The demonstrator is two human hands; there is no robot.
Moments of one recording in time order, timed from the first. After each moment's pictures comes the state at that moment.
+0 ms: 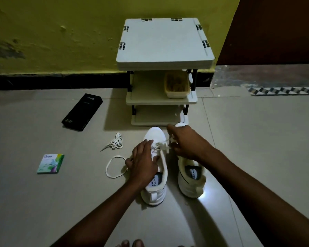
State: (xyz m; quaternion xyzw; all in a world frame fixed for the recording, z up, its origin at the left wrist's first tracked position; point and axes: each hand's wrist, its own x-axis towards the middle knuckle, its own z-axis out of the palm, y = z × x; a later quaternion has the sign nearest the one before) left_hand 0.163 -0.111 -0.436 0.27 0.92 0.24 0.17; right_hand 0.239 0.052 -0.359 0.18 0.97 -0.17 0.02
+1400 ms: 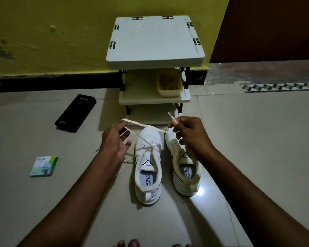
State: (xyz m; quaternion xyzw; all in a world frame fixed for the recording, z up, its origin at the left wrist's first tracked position) left_hand 0.097 -0.102 -0.362 -0.11 0.60 0.72 0.34; right_hand 0.257 0.050 -0.346 0.35 0.70 -0.59 -0.20
